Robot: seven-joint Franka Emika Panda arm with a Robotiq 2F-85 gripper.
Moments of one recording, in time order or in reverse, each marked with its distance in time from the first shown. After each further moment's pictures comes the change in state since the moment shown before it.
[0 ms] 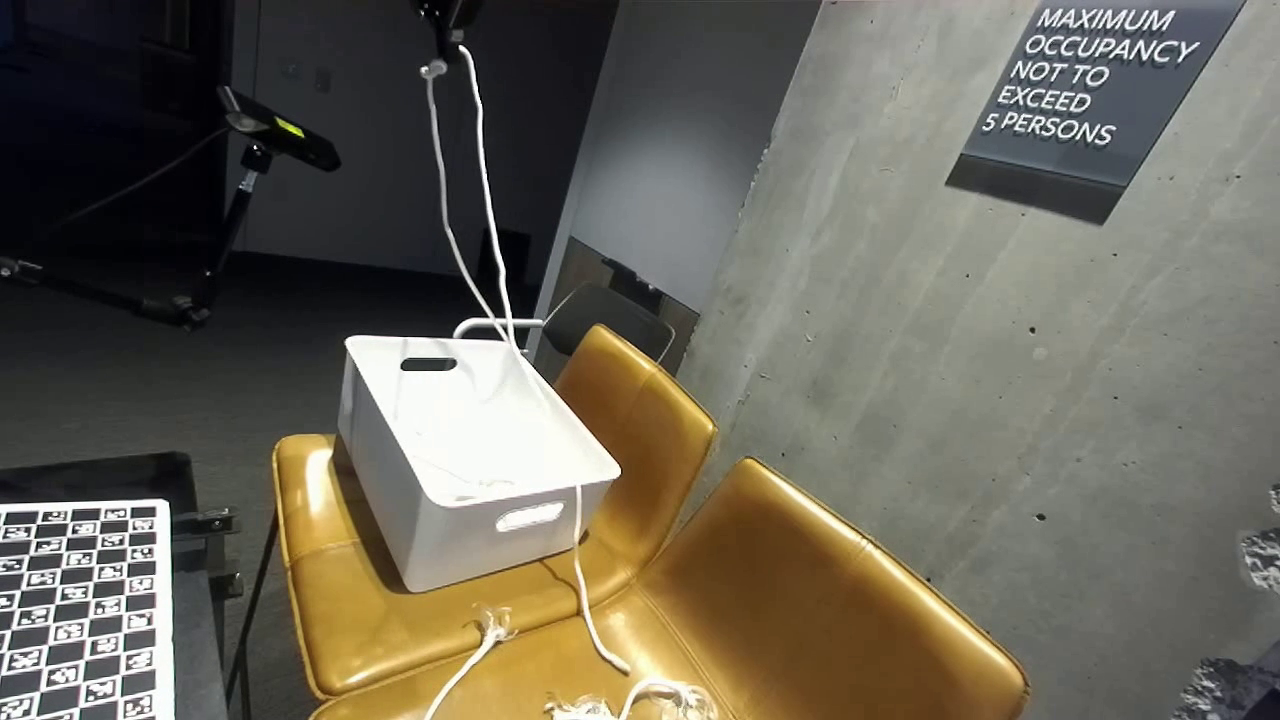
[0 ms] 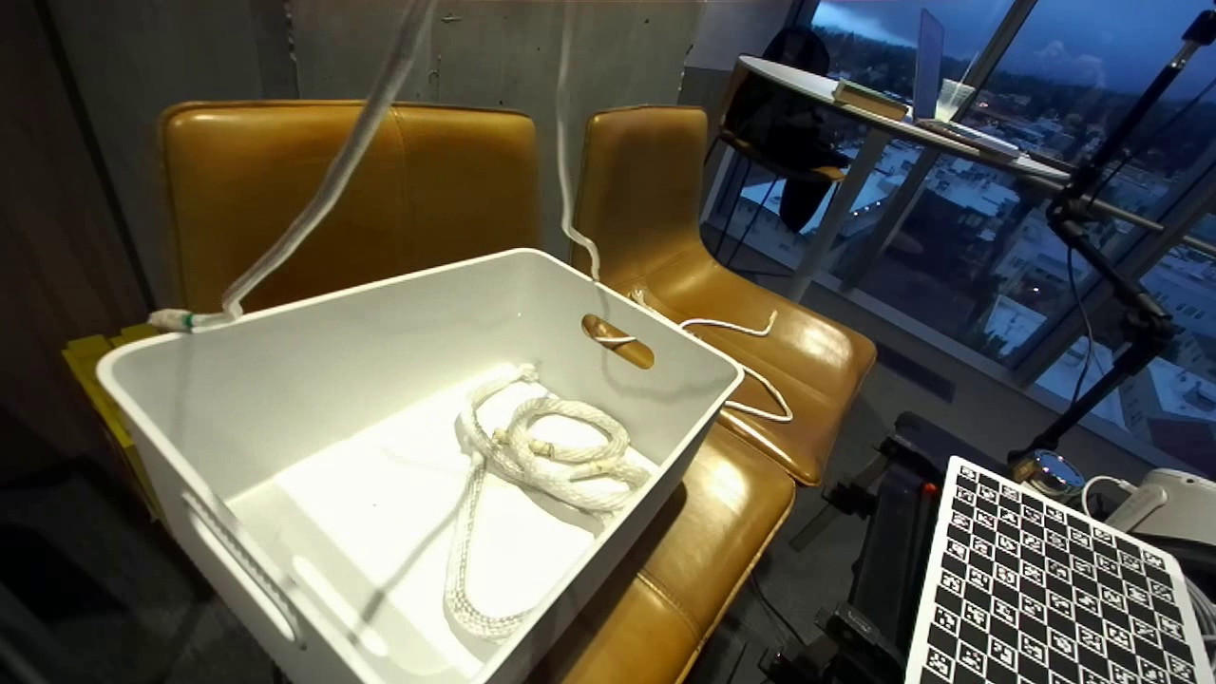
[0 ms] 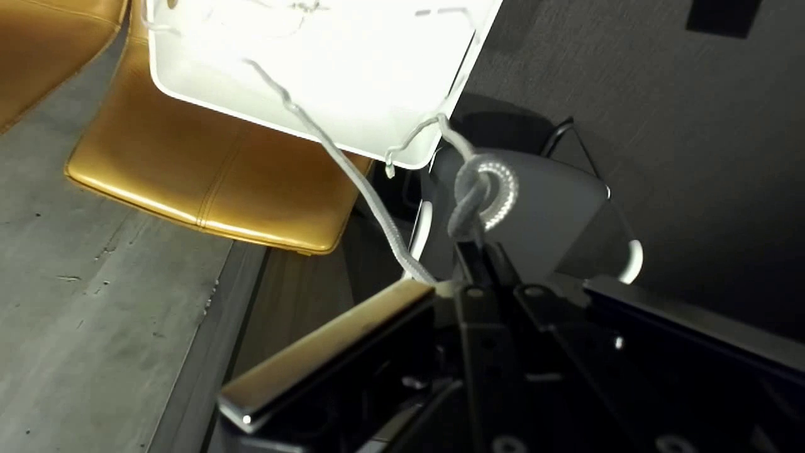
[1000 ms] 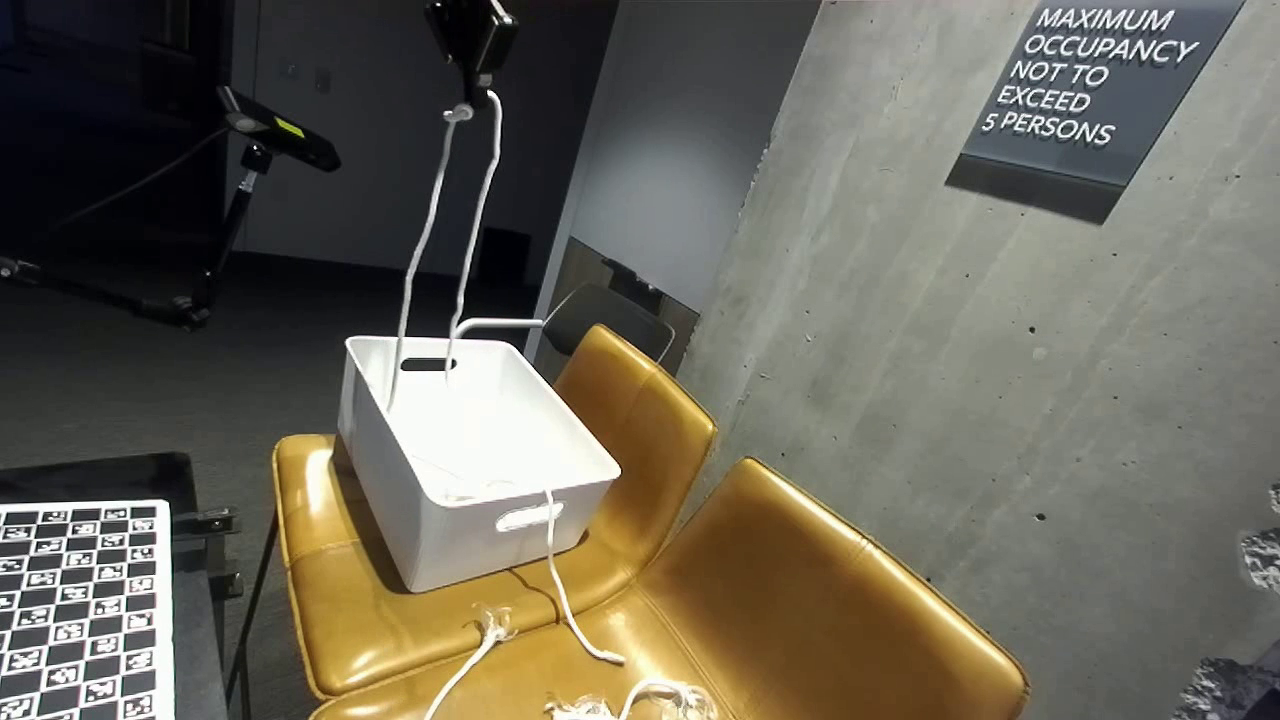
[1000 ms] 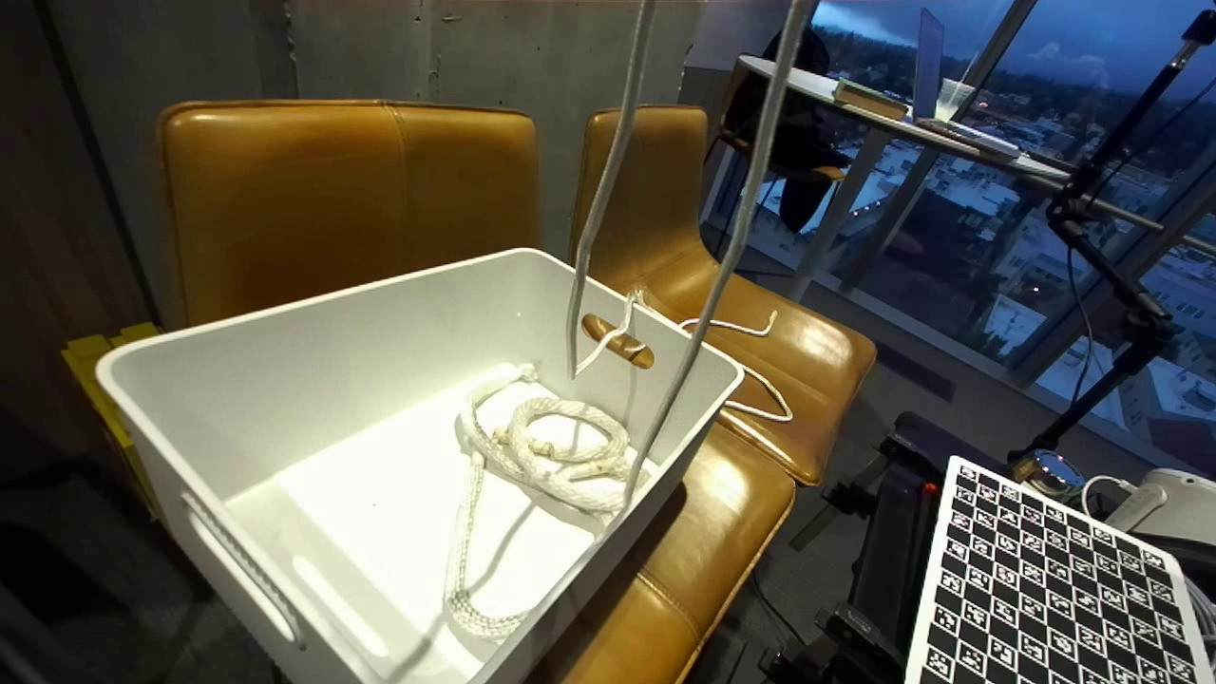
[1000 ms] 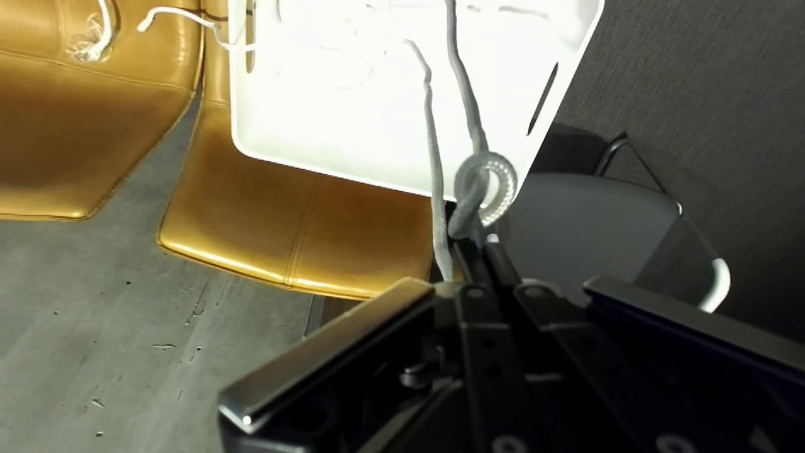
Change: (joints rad) arm -0.089 -0.063 -0.054 -0.158 0.026 0.046 -0.041
